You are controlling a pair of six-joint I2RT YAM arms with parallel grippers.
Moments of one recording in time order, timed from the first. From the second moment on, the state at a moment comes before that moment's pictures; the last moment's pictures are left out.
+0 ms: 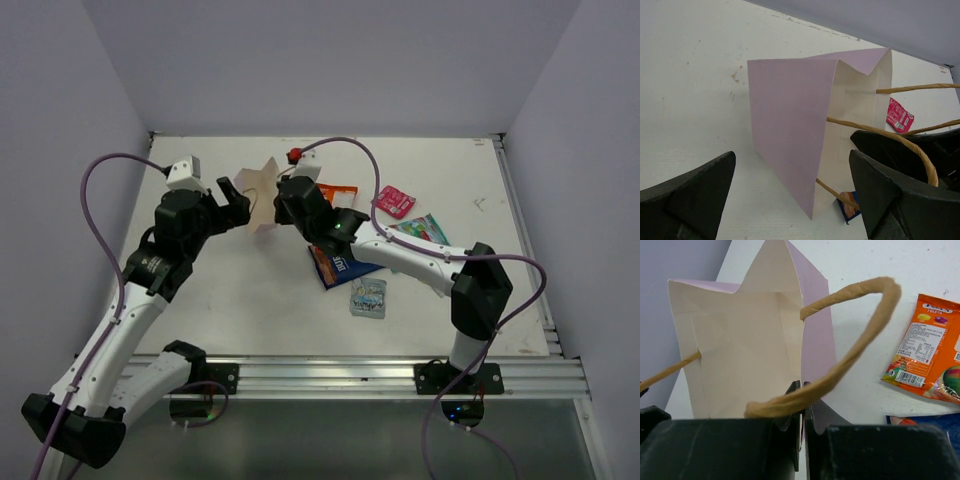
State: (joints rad) left arm -0.35 0.91 0.99 -0.44 -0.22 -0.49; right arm 0.98 1.79 1.52 -0.13 0.48 0.60
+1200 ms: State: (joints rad) left arm -0.42 0.89 0.71 -0.17 -0.27 -0.39; right arm 0.98 1.87 1.59 -0.24 0.51 0.64
